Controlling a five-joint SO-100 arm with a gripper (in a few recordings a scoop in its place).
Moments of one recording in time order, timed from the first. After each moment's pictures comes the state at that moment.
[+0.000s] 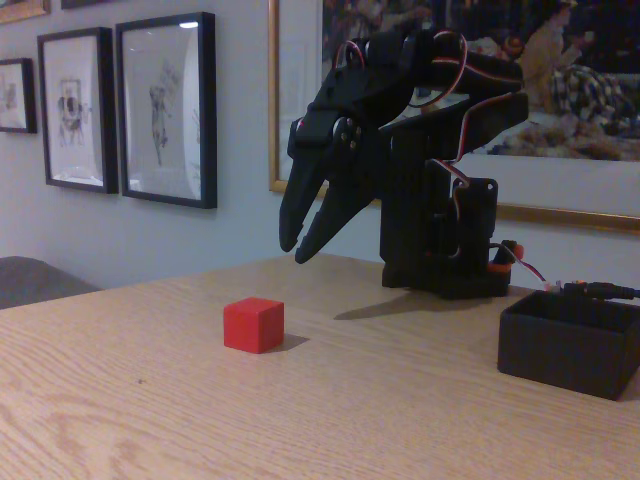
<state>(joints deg) 1.7 166.0 166.1 58.7 -3.2</state>
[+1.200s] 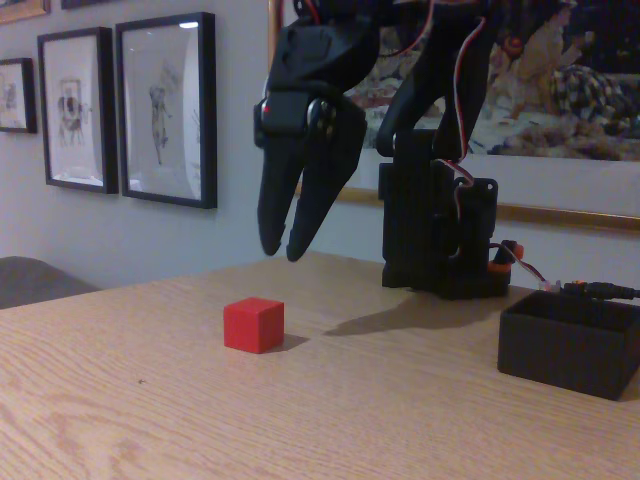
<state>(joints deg) 6.8 122.9 136.1 62.4 1.4</state>
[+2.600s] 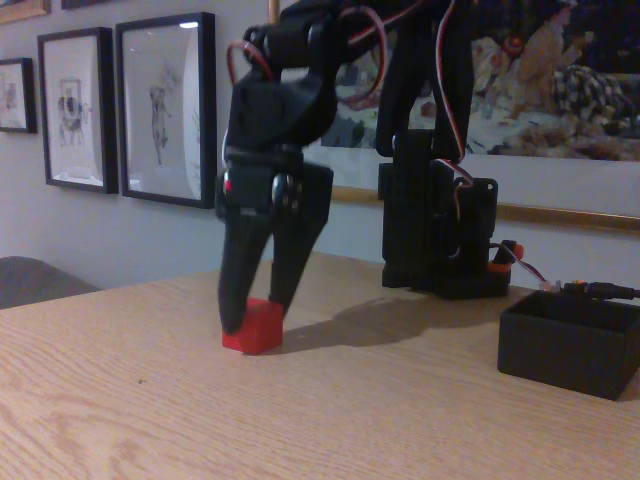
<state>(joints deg) 6.2 96.4 126.5 54.4 5.5</state>
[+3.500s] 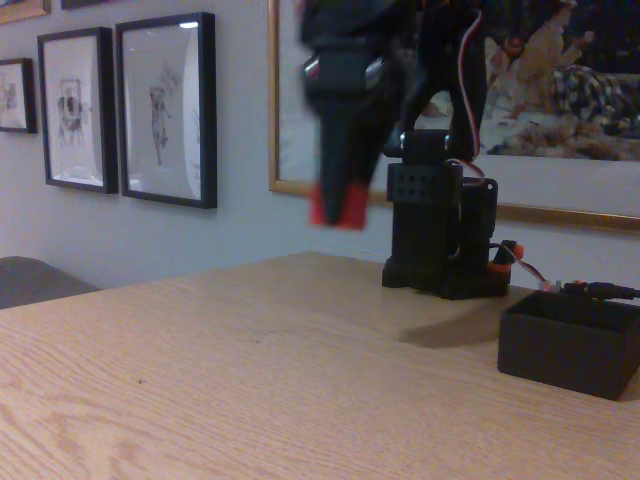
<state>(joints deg) 21.9 121.9 121.6 79.3 2.7</state>
